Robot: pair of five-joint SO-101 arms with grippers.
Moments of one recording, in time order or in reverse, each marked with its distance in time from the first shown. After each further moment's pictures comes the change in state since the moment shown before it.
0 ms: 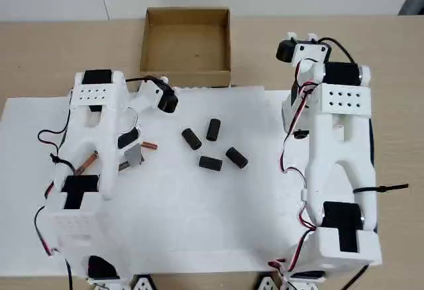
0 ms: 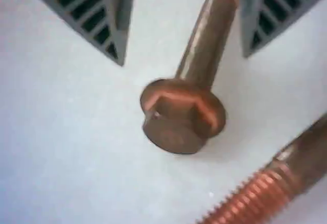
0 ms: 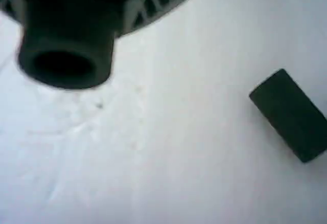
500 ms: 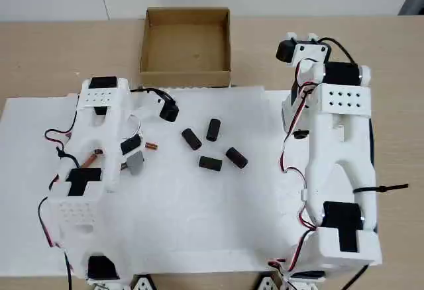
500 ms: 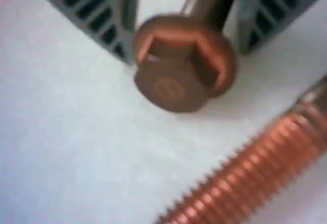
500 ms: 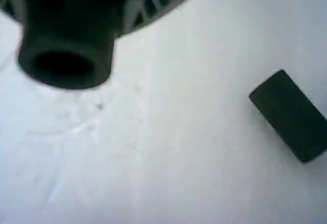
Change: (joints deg) left arm 0.0 7.4 0.4 -2.2 0.0; right arm 0.0 0.0 0.0 0.0 0.0
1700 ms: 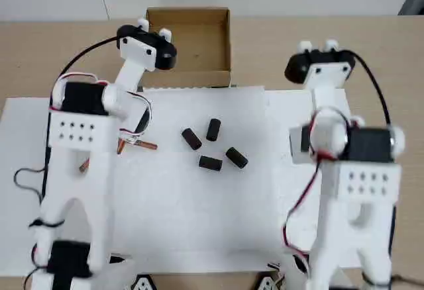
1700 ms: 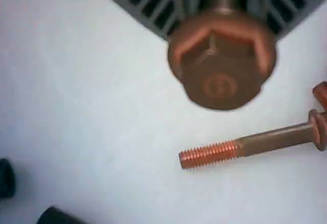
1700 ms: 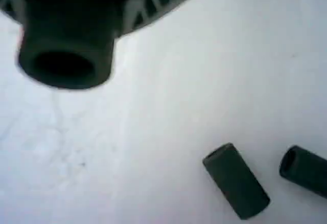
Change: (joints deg) left arm 9.2 -42.8 0.4 2.5 33.8; right arm -0.6 -38.8 18.5 2.5 0.0
